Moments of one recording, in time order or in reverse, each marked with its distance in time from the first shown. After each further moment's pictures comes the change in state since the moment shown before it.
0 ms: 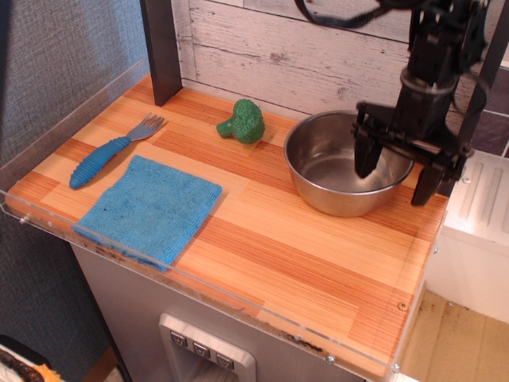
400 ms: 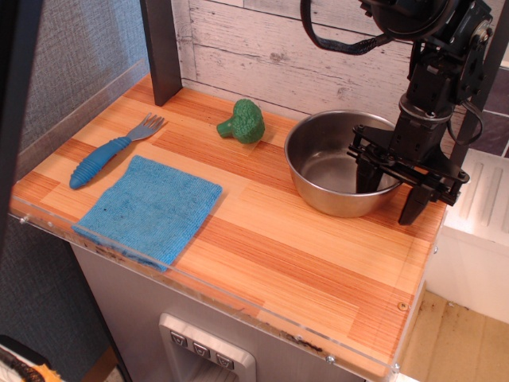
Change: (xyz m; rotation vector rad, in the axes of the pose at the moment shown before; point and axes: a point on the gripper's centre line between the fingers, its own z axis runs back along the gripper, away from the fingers) arm -0.009 -0.004 -0.015 0.026 0.031 0.015
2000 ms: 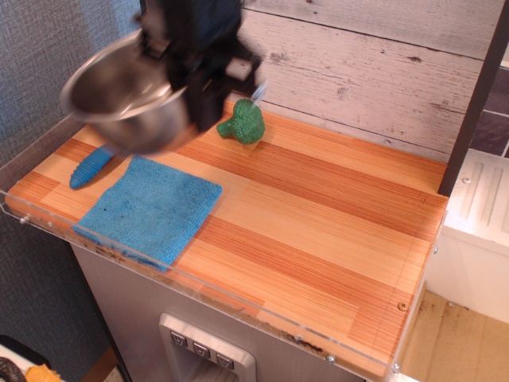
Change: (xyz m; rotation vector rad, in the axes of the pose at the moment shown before) arm -0.136 0.123 0.112 -0.001 -0.099 0.066
